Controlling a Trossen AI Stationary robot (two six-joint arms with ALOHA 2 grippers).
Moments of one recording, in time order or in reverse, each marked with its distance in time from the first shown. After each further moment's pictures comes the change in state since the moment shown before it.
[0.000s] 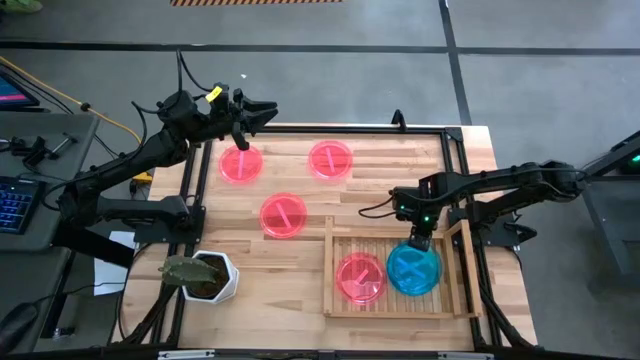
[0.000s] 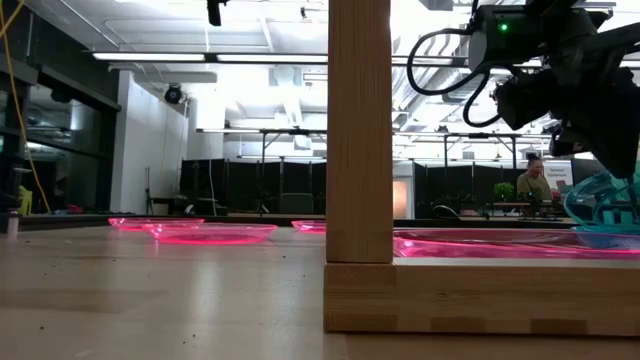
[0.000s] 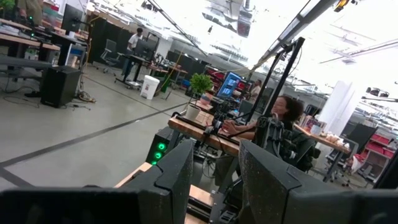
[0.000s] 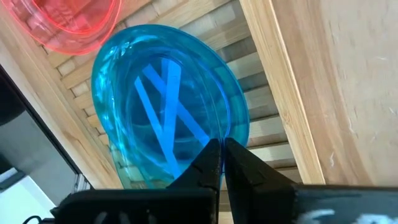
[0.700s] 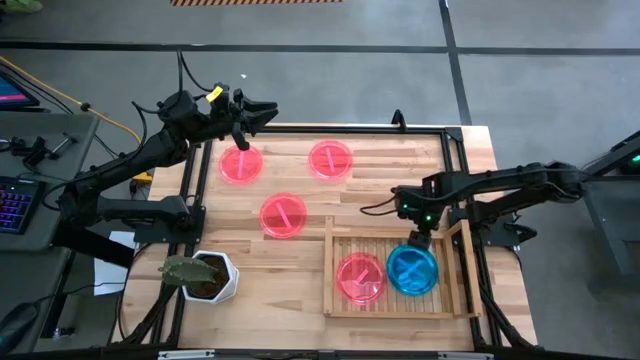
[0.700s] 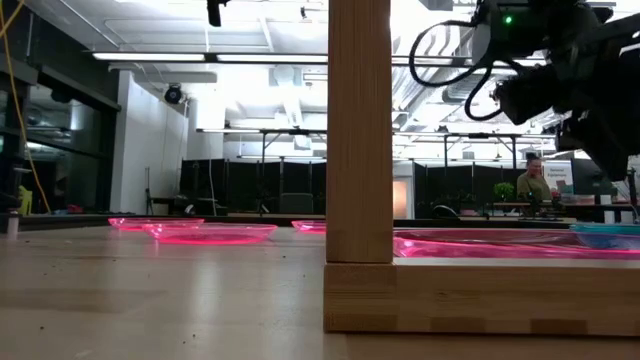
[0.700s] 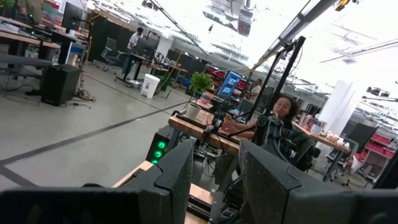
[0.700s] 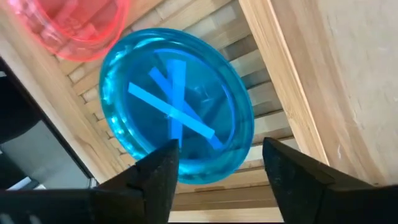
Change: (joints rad) left arm 0.000 0.000 0.000 -0.006 0.000 -0.002; right arm 0.000 -0.038 0.000 -0.008 -0.008 0.058
